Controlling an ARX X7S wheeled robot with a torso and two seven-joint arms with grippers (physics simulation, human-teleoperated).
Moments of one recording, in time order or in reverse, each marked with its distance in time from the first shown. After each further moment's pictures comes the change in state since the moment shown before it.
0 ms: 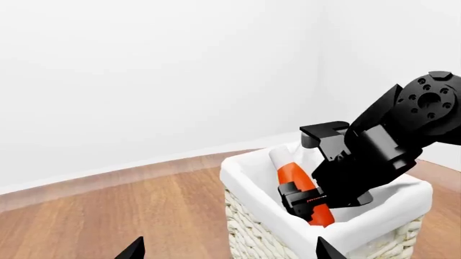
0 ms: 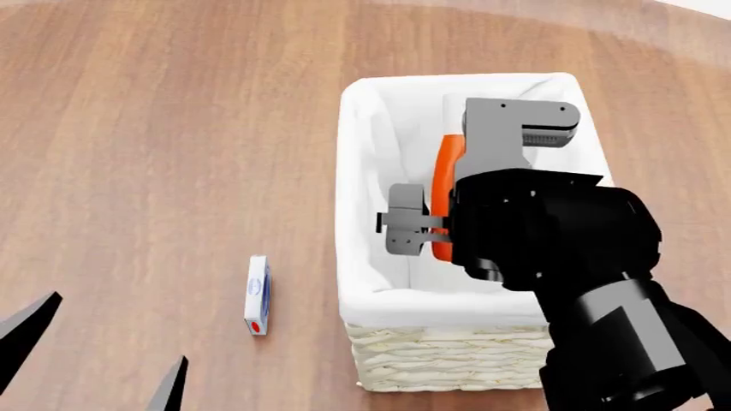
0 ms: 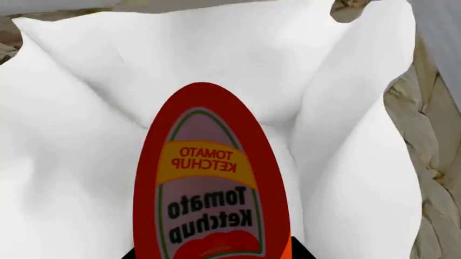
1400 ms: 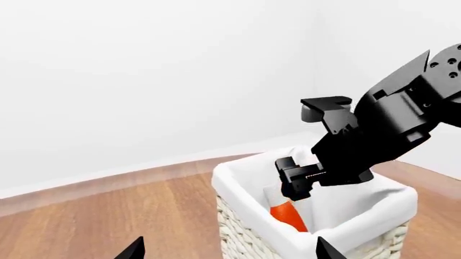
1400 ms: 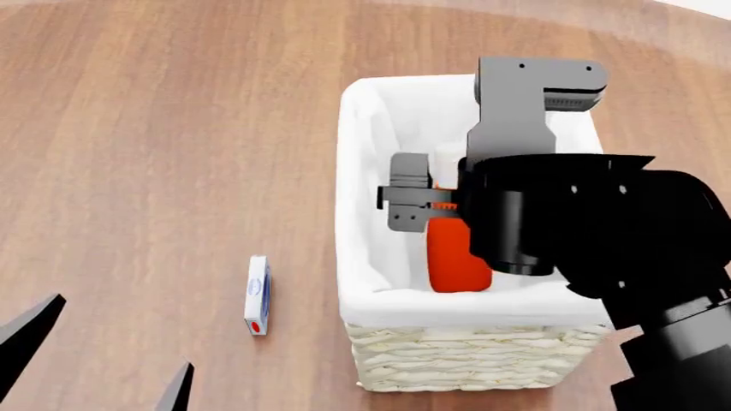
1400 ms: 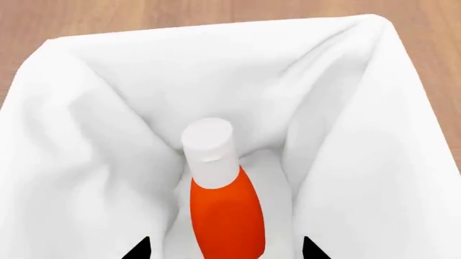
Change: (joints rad) left arm -0.005 -0.002 0.015 0.042 0.004 -0.016 -0.013; right arm -0.046 0.171 0.126 -0.429 0.171 0.129 0.255
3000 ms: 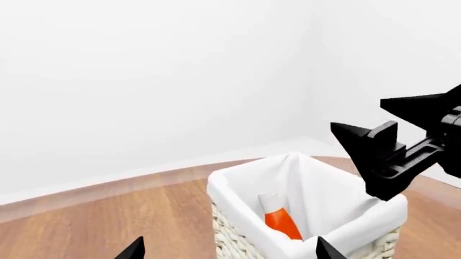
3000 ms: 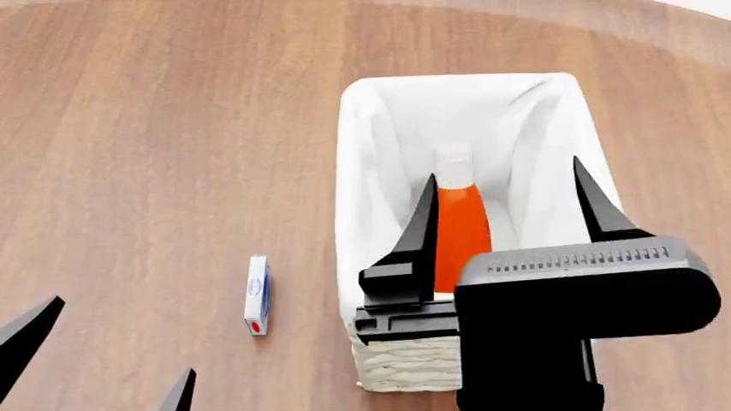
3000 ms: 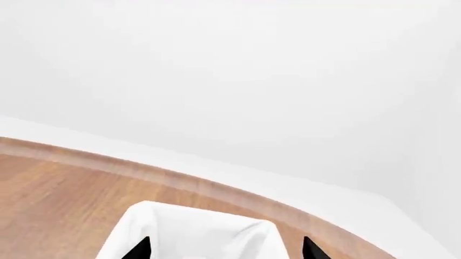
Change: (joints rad) left arm -0.004 -0.006 0.016 0.045 0.009 -0.015 -0.024; right arm -0.567 0.434 -0.028 -1.311 -0.565 -0.438 0.351
